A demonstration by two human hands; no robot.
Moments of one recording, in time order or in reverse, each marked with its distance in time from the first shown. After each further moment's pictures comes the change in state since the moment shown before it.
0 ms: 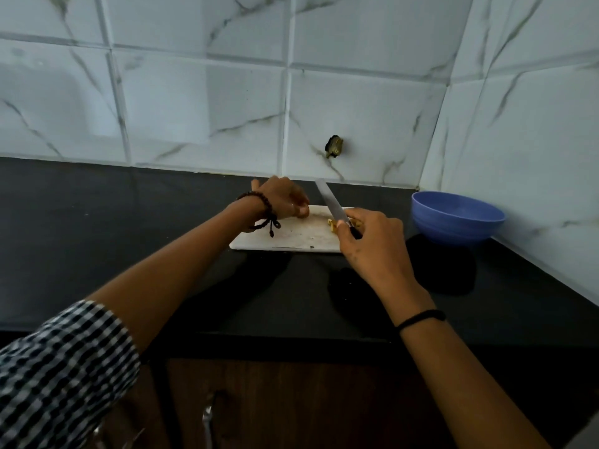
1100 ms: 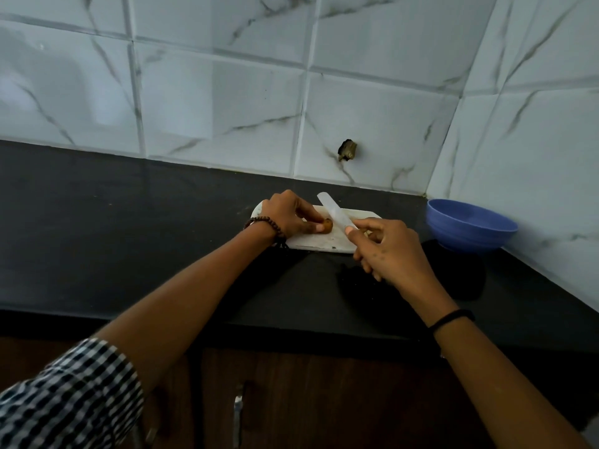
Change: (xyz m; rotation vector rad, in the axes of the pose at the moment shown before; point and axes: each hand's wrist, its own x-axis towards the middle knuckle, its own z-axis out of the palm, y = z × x) left_hand -0.053 -0.010 0.011 -0.468 0.132 0.006; right_hand -0.012 -0.022 -0.012 0.259 -0.238 0.175
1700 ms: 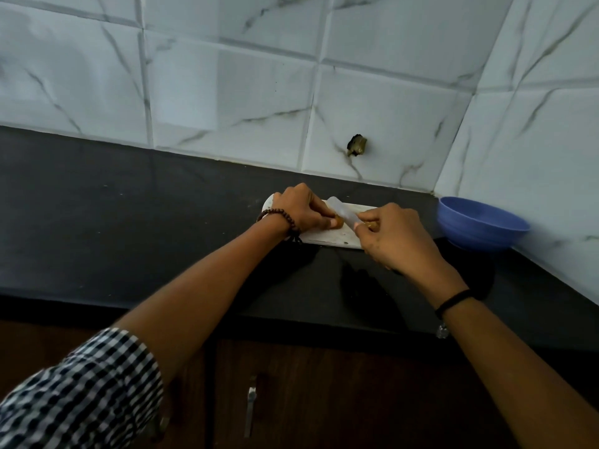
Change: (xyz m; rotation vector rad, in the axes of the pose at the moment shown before) left_hand -0.004 0.007 -0.002 0.047 0.027 -0.059; right_hand 0.010 -0.027 0.004 -0.451 -0.061 -0.073
